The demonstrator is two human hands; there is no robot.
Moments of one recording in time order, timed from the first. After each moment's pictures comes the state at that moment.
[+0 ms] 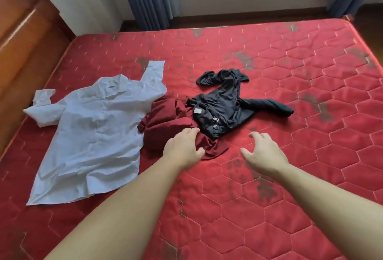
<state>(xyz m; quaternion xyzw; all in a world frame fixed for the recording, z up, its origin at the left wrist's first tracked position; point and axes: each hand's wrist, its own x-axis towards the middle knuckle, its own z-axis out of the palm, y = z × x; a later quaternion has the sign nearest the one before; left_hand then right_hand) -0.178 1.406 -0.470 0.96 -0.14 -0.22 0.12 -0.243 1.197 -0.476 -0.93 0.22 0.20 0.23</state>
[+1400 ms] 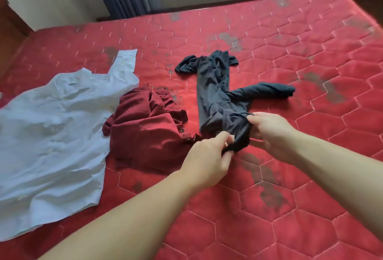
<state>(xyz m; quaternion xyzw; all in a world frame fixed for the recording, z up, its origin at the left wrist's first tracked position) -0.197 1.322 -0.586 0.89 -0.30 -0.15 0.30 -0.199 1.155 -0.567 -0.62 0.34 0.10 0.70</state>
